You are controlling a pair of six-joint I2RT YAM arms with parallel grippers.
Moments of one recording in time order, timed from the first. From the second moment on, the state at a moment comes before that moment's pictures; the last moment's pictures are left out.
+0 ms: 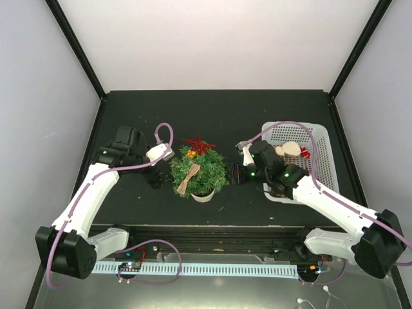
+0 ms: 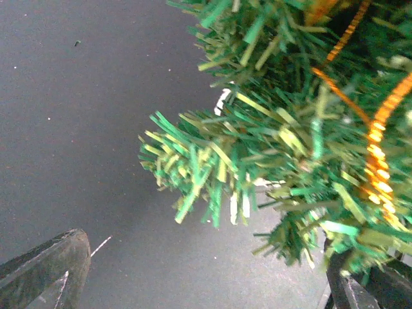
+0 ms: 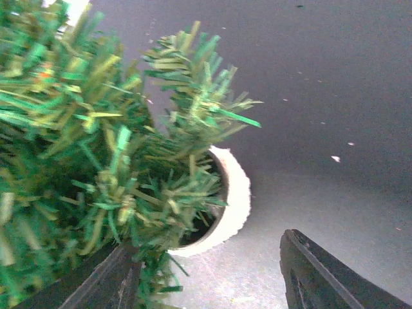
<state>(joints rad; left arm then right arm) -0.19 1.11 0.98 -0.96 0.57 0.67 0.73 1.15 0.82 -0.39 -0.22 0.52</state>
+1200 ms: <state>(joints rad) -0.19 1.30 1.06 -0.74 0.35 0.59 0.97 1.08 0.69 -0.28 -0.31 0.60</state>
